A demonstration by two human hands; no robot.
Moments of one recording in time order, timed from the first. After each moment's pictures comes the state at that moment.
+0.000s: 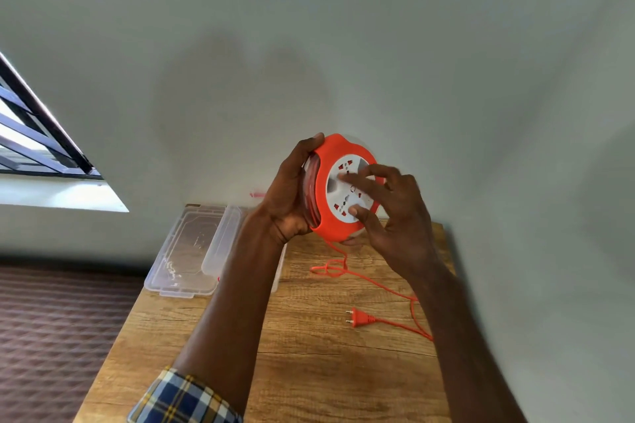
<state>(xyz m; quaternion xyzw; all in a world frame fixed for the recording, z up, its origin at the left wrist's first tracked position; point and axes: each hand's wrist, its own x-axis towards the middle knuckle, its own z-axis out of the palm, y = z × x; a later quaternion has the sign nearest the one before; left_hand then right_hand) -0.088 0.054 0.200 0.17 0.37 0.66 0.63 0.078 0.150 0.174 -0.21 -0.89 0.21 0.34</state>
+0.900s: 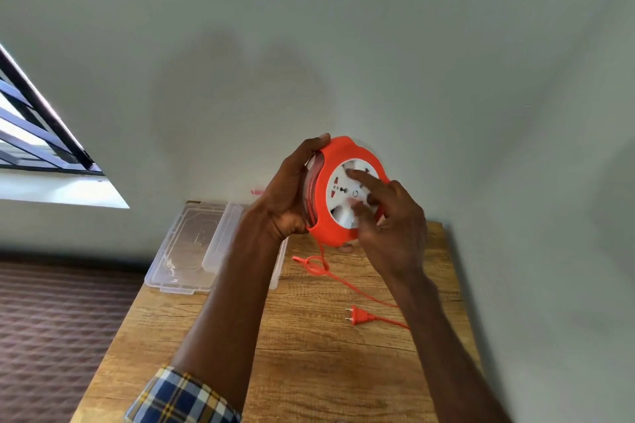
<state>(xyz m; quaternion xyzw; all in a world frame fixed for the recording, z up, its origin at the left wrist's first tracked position) -0.092 0.051 0.198 0.19 0.38 0.63 0.65 0.068 0.125 0.170 -0.27 -0.82 0.26 0.42</state>
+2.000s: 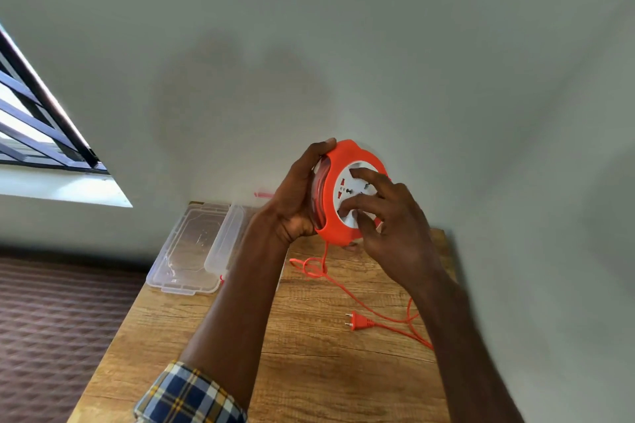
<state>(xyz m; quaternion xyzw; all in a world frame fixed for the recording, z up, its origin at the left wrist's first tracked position) -0.090 0.052 0.204 0.18 0.38 0.64 0.64 0.076 0.132 0.195 -0.18 -0.92 0.20 0.28</state>
